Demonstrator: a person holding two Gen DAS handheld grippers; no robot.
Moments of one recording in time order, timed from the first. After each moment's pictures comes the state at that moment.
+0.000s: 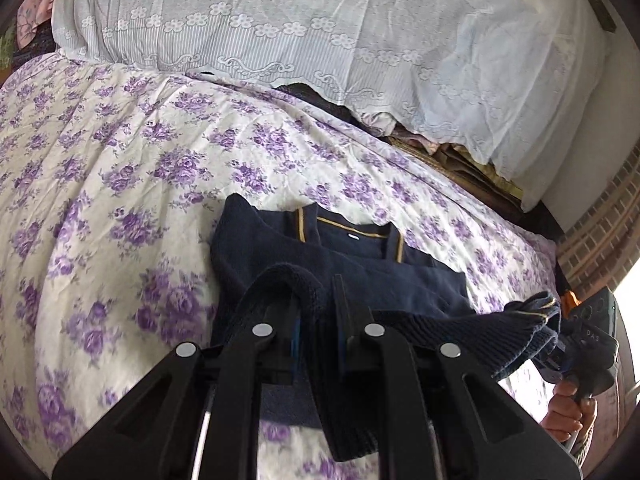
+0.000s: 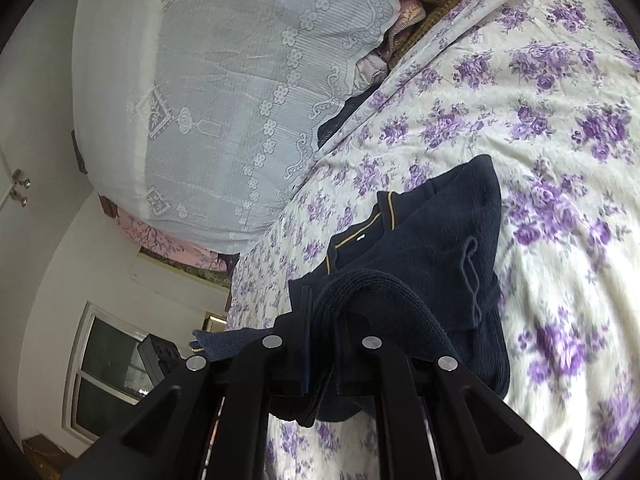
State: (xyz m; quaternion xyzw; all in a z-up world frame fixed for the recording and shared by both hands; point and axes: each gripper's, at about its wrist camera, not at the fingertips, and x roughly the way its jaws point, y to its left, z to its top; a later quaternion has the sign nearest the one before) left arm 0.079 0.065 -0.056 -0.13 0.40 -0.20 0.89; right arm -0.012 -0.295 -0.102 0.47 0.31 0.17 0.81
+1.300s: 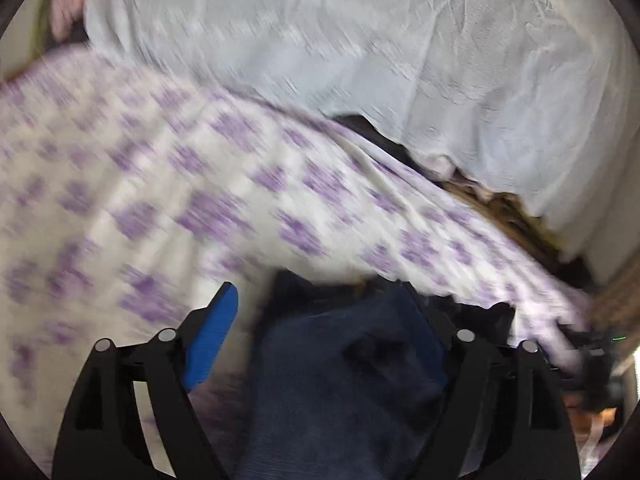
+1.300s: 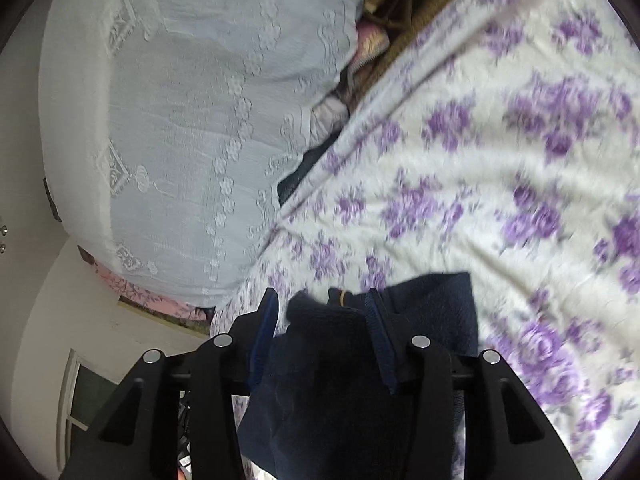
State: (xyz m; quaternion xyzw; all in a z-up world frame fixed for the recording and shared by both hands) left arm 0.150 0.076 -0.069 -0.14 0.36 -0.10 0.92; right arm 0.062 -0.343 -0.125 0.49 0.27 0.10 0.82
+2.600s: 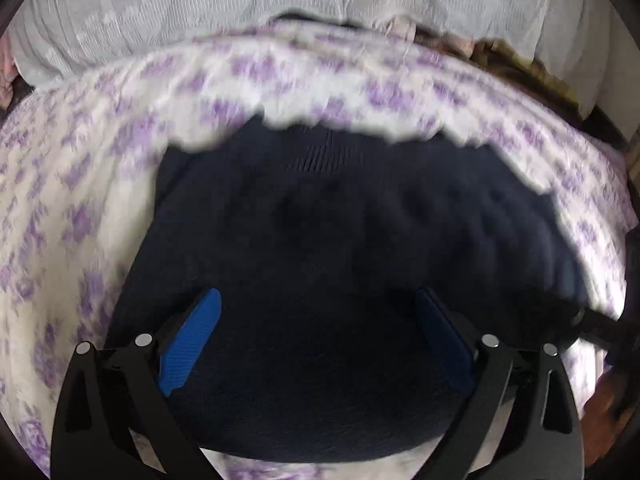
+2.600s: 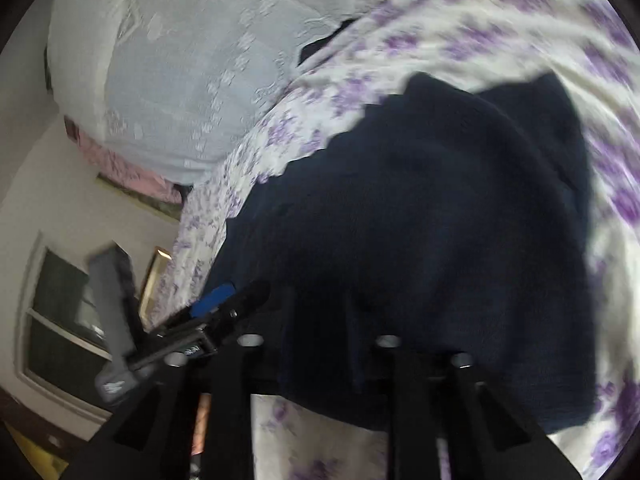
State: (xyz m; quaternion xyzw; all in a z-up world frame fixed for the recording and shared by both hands) left arm 0.113 -0.001 -0.141 0.03 0.47 -0.15 0.87; right arm 0.033 -0.234 -0.168 0.37 0.41 0.18 0.82
